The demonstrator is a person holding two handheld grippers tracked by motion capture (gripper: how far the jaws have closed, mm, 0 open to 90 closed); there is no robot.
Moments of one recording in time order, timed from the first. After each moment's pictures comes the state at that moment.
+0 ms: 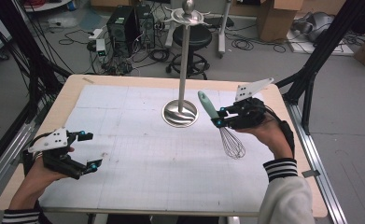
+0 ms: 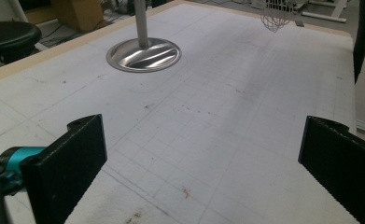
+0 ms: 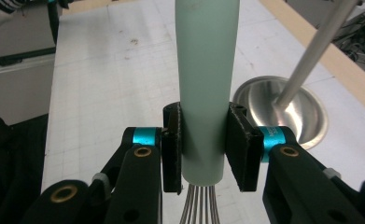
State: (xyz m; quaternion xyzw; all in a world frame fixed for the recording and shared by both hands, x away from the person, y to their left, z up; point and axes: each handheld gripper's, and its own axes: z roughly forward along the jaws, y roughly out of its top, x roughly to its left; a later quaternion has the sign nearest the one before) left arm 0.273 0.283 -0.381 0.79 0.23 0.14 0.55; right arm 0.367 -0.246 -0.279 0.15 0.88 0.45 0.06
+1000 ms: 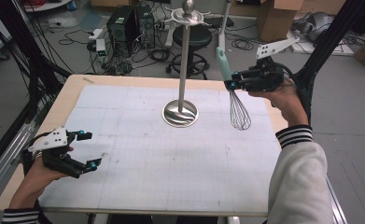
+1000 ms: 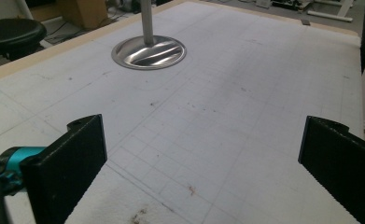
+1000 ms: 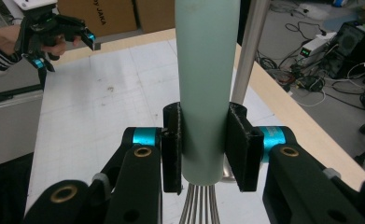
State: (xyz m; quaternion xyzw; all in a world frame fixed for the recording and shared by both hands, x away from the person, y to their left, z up) left arm 0.274 0.285 -0.381 0.79 0.23 0.14 0.54; right arm 0.420 -0.275 -0.209 0.17 0.85 0.49 0.08
